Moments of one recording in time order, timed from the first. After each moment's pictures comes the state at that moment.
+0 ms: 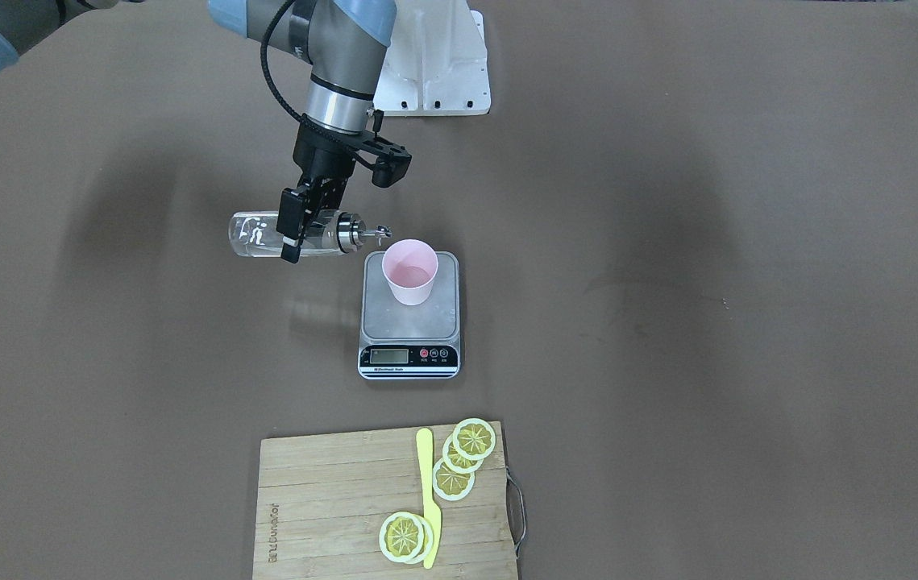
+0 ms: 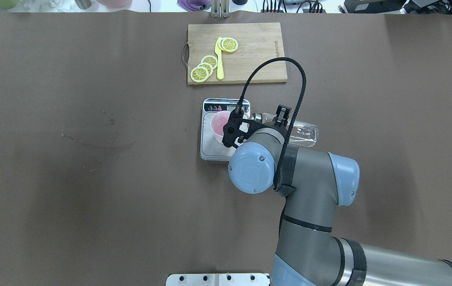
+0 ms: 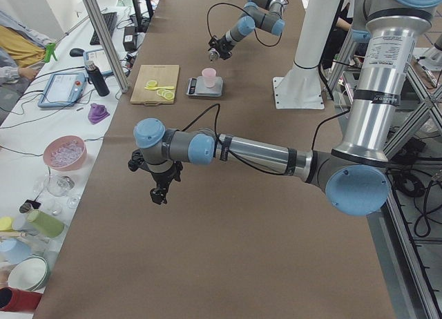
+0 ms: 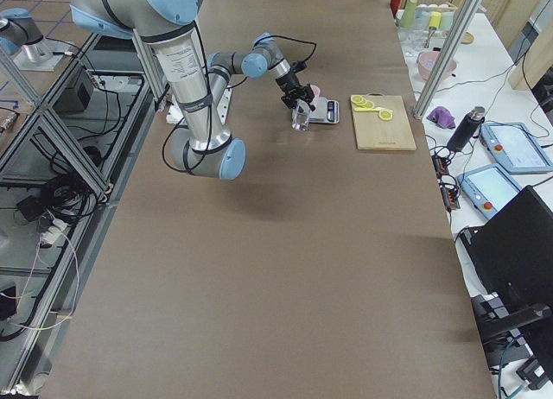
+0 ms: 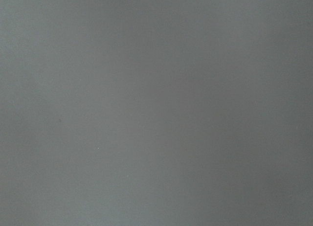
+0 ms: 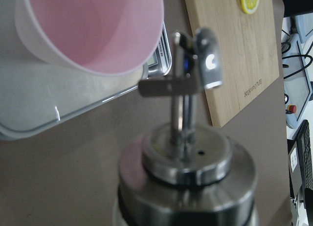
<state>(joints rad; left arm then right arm) -1.46 -1.74 -1.58 -1.50 -2.34 0.22 0.37 -0.90 1.84 -1.99 1.12 0.13</state>
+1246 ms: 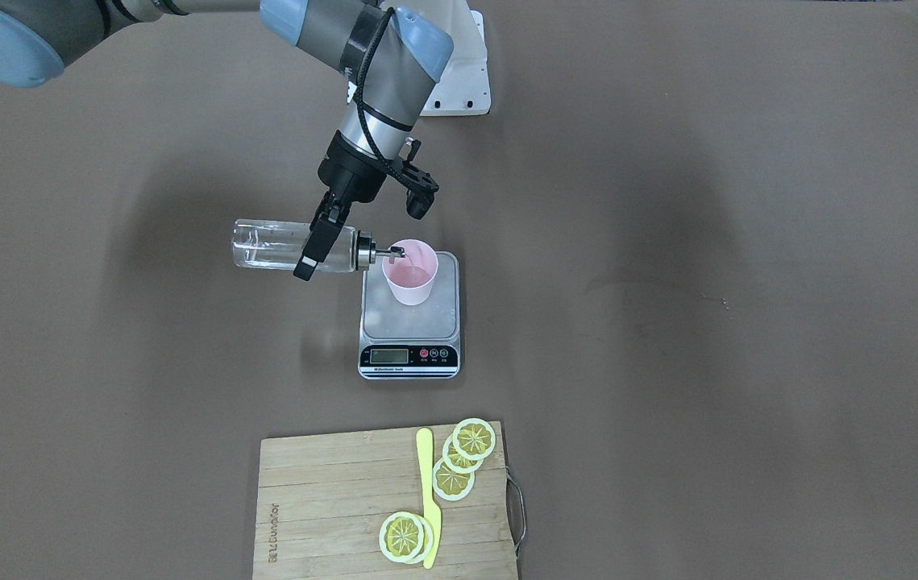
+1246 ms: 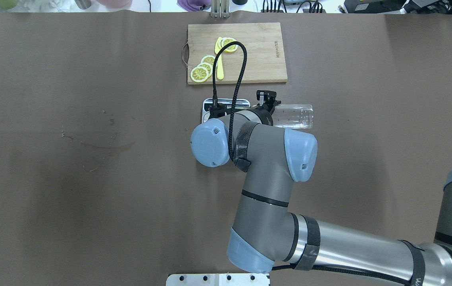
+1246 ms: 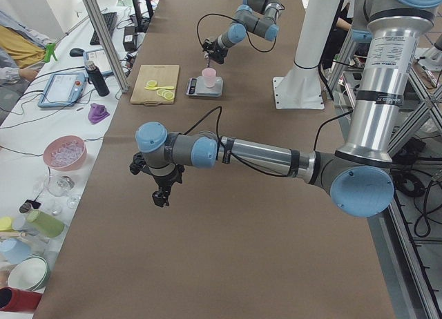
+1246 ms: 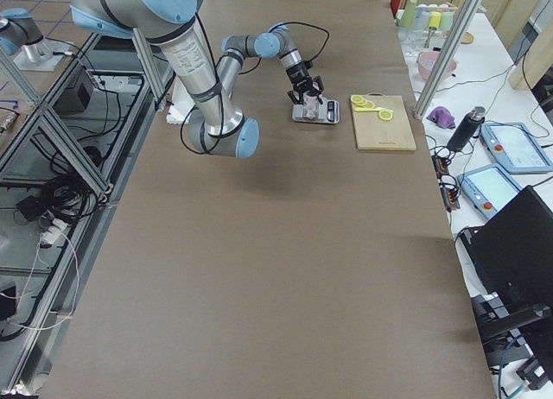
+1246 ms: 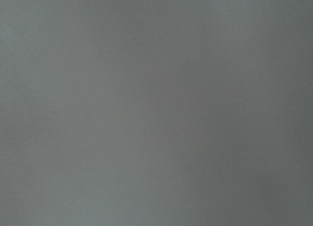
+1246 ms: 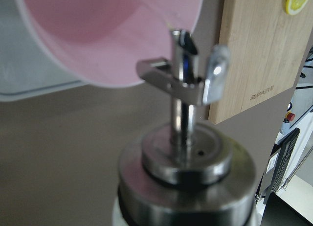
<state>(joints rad) -1.47 -1.73 -1.58 -1.51 -2.35 0.22 0.41 -0.75 1.68 -2.18 1.14 -0.12</state>
